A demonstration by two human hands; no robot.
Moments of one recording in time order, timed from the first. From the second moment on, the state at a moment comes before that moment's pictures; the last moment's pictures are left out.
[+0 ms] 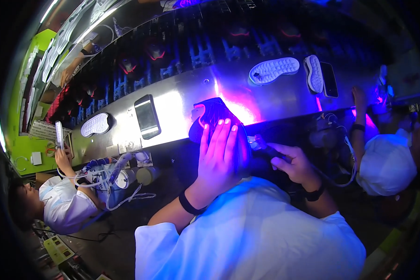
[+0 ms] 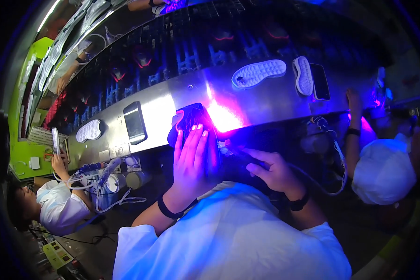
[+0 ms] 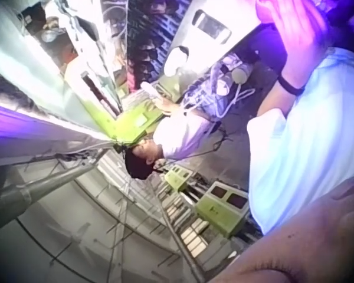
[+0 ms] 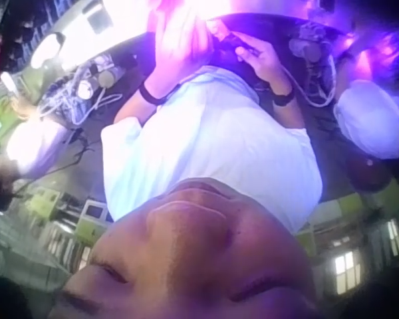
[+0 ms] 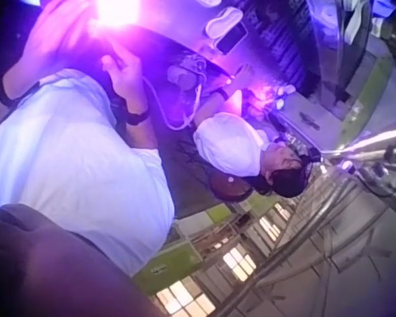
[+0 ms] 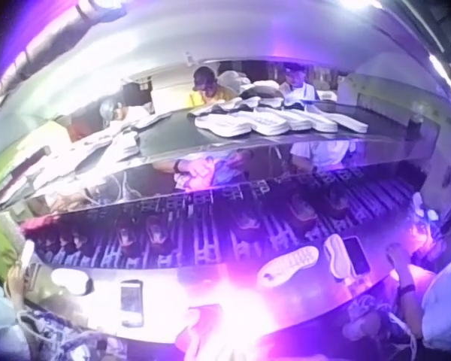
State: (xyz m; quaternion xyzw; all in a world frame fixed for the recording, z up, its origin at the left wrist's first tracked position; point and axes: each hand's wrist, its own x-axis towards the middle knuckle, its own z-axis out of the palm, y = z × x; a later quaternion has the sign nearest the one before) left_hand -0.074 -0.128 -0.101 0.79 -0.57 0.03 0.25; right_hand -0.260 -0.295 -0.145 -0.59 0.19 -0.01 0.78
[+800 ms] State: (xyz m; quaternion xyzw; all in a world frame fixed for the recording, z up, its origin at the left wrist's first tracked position) left_hand -0.033 -0.220 -0.089 0.81 -0.51 0.03 0.28; right_hand -0.241 -0.344 -0.077 -0.81 0.22 -0.14 0.52
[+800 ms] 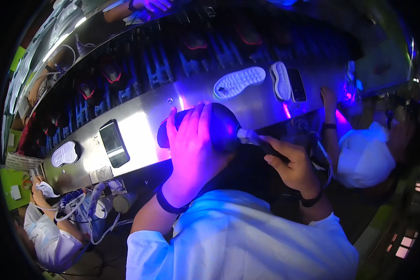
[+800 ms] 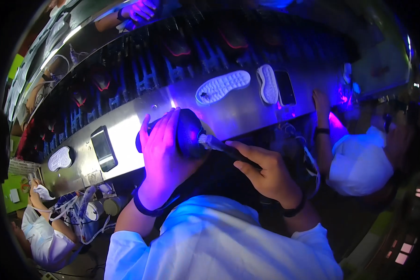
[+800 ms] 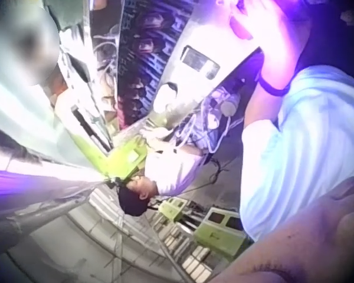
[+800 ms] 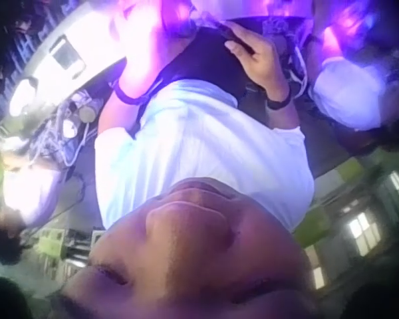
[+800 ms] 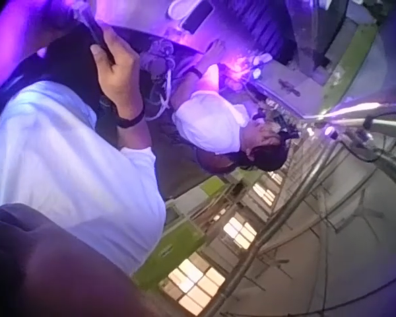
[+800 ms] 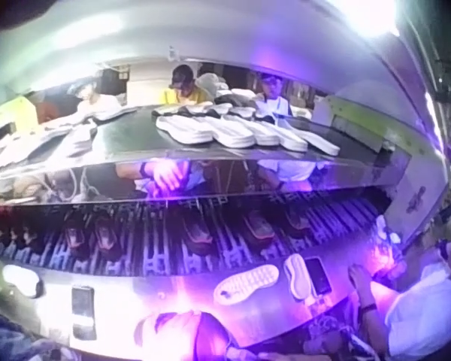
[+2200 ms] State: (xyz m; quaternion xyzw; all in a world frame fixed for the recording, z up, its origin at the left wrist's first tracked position) left_hand 0.008 -0.162 -0.065 0.61 -0.39 -0.47 0.51; right_hand -0.180 -0.392 -0.073 -0.70 0.13 -0.04 0.70
